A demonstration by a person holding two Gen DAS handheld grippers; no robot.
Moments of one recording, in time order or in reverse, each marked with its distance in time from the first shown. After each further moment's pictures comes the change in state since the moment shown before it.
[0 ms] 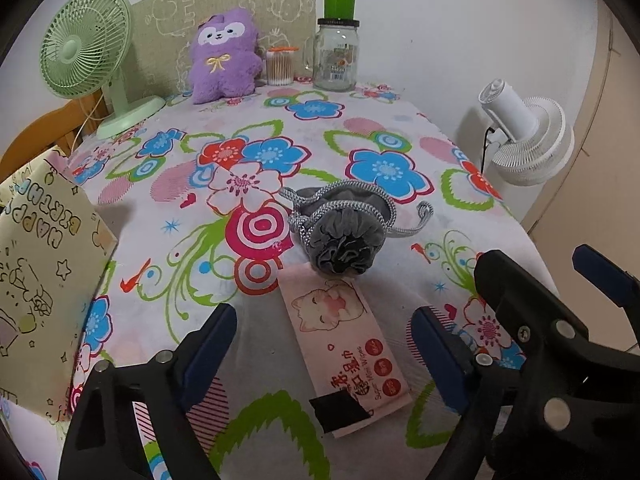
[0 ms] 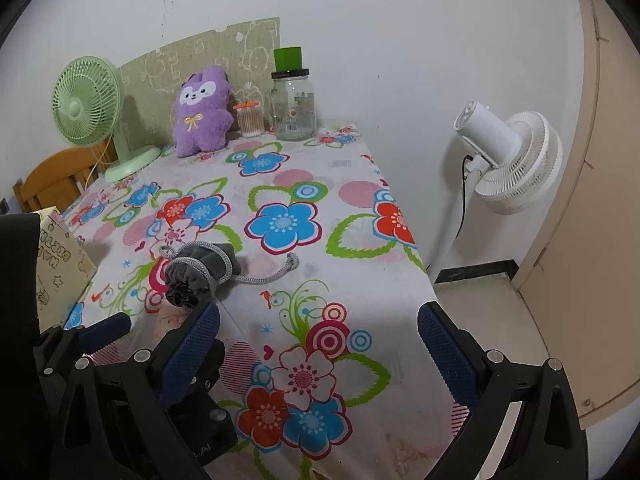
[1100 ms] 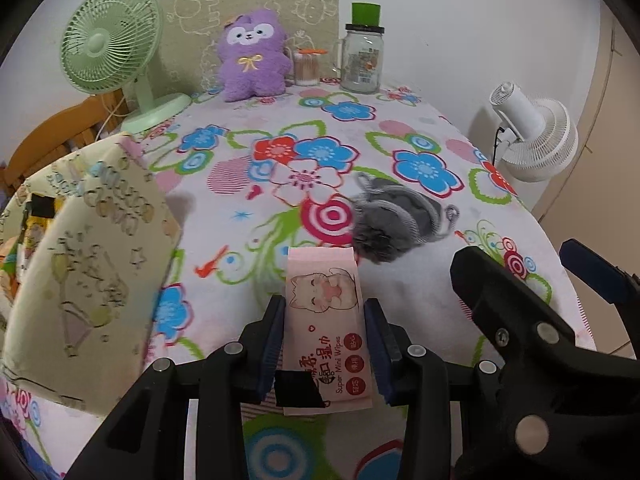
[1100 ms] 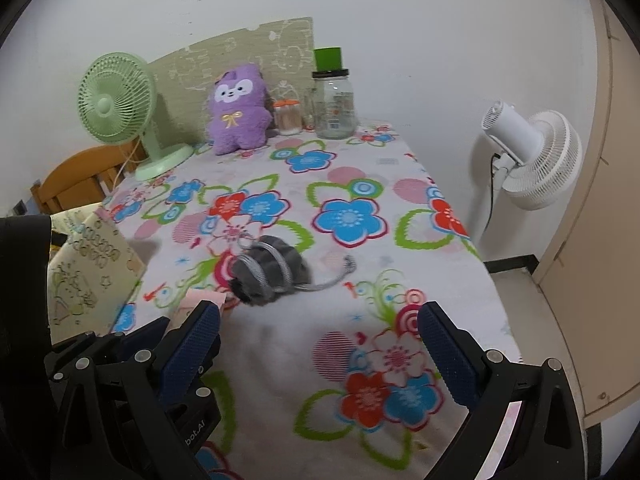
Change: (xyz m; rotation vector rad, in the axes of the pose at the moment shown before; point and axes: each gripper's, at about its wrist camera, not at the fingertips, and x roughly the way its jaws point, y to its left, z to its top) left arm -0.028 0.046 -0.007 0.012 0.015 0.019; right arm -0.017 0.056 -0.001 0.007 0.008 0.070
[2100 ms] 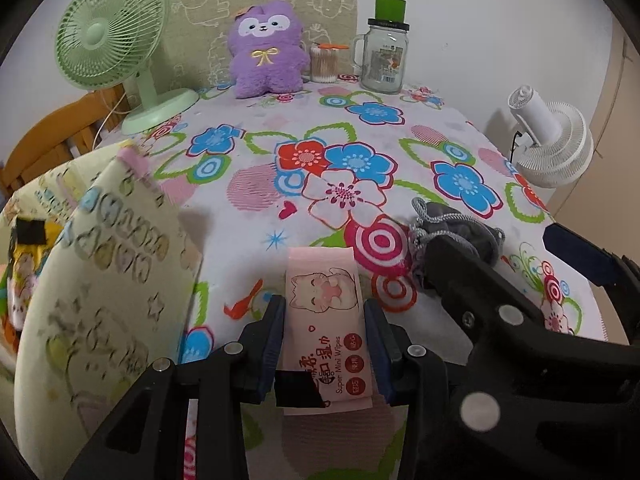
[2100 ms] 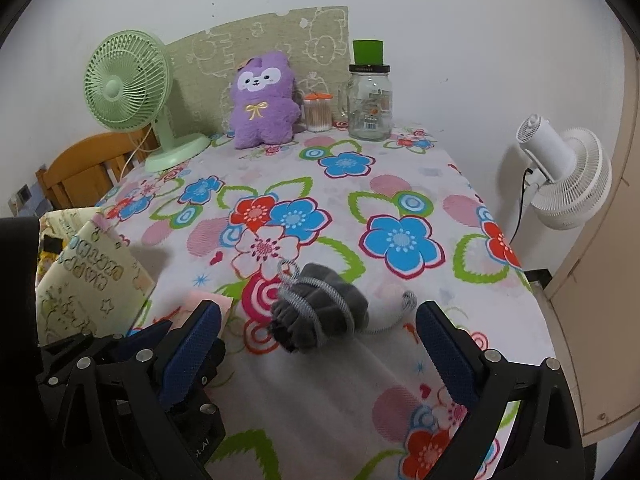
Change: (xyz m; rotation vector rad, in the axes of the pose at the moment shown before) left arm 0.023 0.033 0.023 -0.004 0.021 0.006; right arm 0.045 0.034 0.024 -0.056 0.022 0.025
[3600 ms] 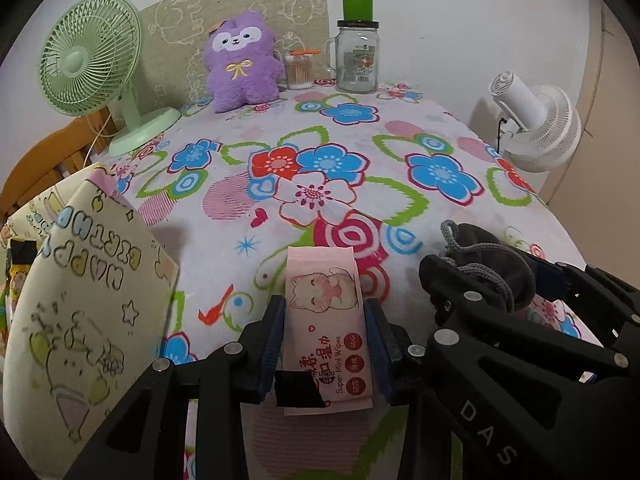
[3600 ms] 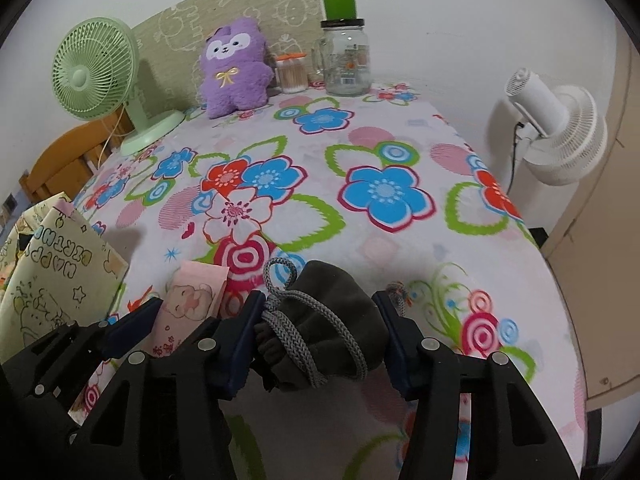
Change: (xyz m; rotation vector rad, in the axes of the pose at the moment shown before) left arm 0.000 -0.021 -0.005 0.080 -0.028 0.003; right arm 0.015 -0.015 -0.014 0.084 0.124 -0.033
